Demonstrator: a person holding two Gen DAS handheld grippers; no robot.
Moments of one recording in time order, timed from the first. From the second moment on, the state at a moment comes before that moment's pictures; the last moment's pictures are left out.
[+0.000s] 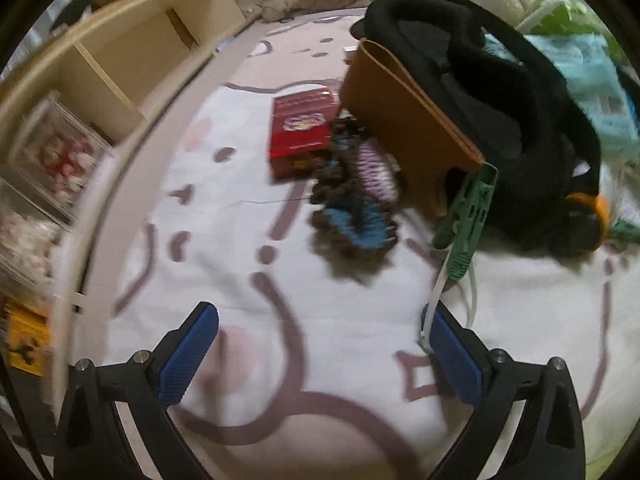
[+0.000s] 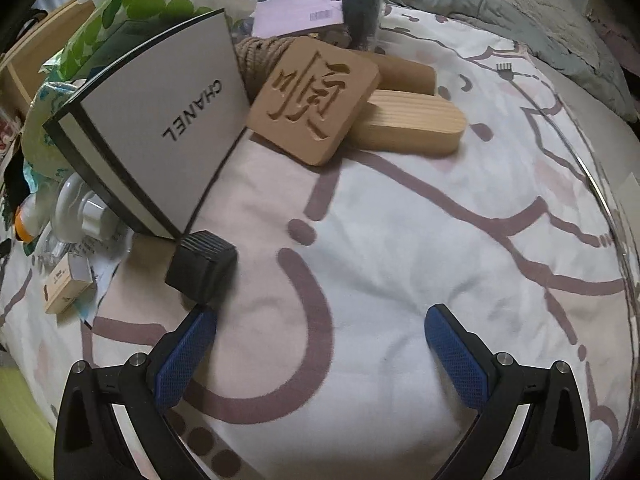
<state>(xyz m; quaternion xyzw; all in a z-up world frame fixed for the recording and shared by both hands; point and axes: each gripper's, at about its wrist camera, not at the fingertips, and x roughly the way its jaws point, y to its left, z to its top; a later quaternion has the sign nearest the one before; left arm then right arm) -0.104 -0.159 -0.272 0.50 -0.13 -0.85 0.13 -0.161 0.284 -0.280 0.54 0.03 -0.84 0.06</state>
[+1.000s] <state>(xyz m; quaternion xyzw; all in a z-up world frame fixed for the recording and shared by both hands) -0.092 -0.184 -0.265 0.51 -0.15 -0.83 0.18 -0.141 0.262 -0.269 0.53 -0.02 -0.84 0.07</state>
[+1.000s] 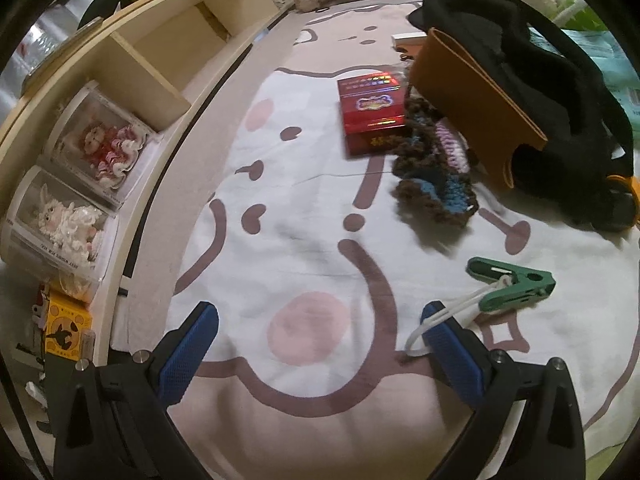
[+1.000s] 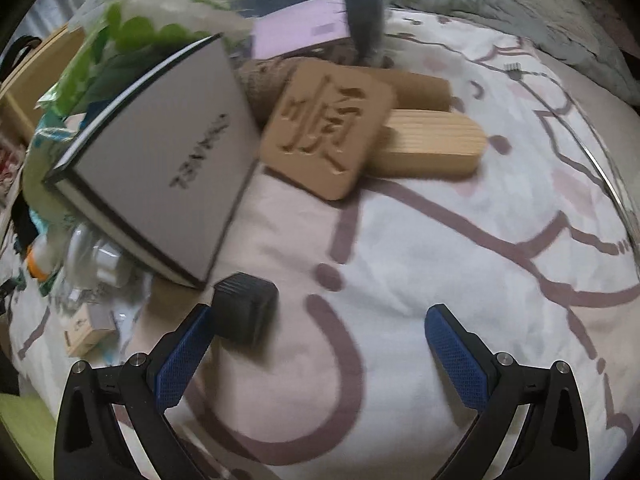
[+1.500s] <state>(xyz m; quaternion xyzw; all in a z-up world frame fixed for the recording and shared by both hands) -0.087 -0.161 -0.255 0.51 -0.13 -0.85 0.09 -0.119 0.310 -0.272 0.53 -0.03 -0.84 -0.02</state>
